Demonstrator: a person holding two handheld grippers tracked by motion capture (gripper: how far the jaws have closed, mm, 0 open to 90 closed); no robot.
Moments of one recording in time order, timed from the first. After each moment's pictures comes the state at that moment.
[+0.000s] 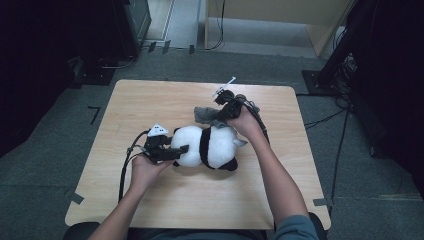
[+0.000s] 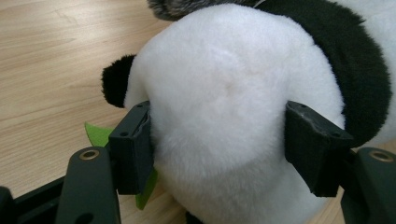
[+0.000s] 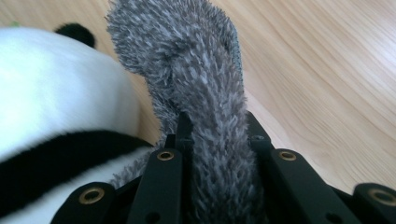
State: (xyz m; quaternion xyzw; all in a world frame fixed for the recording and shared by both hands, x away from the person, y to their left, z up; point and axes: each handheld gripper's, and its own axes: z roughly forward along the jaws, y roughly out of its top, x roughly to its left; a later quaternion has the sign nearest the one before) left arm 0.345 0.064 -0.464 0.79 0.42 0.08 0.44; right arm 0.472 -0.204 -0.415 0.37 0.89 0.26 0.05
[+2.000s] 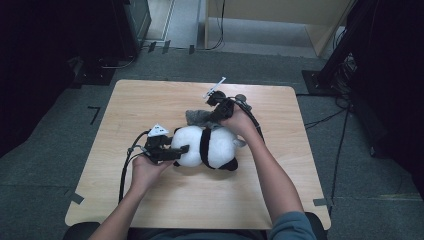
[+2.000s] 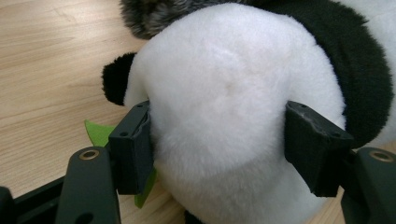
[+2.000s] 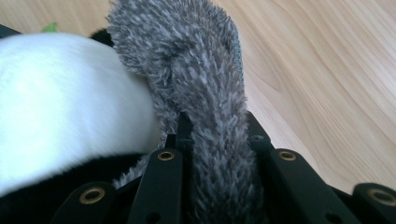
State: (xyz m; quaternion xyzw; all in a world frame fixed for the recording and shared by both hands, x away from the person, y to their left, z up) left arm 0.345 0.063 -0.466 0.79 0.42 0.07 0.44; right arm 0.476 -0.183 -0.417 0.32 0.91 0.27 0.03
